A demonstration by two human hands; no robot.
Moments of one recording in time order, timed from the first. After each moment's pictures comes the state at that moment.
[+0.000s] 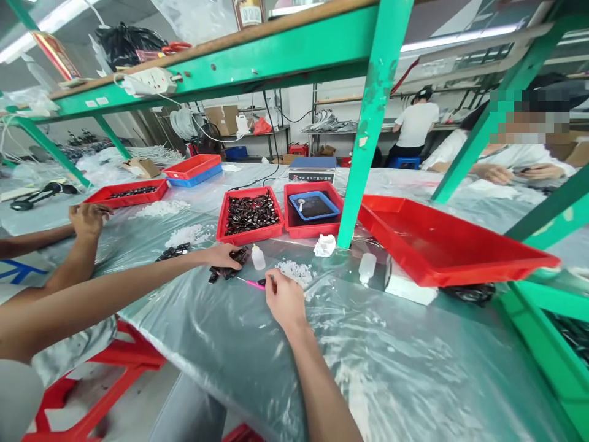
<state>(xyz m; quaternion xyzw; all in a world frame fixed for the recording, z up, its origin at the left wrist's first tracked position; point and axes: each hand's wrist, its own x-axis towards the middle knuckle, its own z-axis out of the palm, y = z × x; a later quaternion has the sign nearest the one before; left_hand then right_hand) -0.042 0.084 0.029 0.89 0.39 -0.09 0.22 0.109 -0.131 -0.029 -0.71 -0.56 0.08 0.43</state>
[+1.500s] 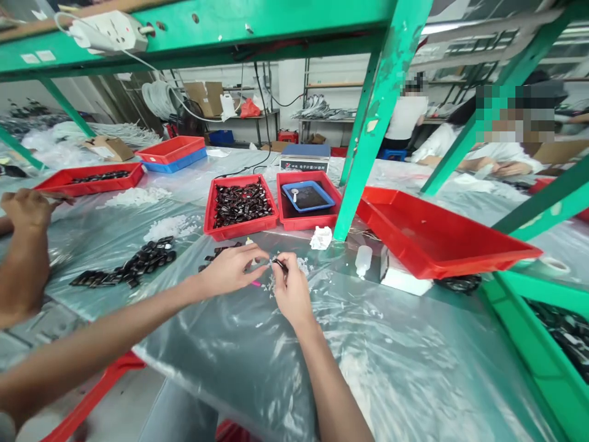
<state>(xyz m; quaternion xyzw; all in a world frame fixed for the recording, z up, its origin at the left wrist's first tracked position) -0.012 -0.011 0.034 0.97 0.19 0.11 0.12 0.122 -0.134 -0.022 -0.64 -0.50 0.15 0.57</state>
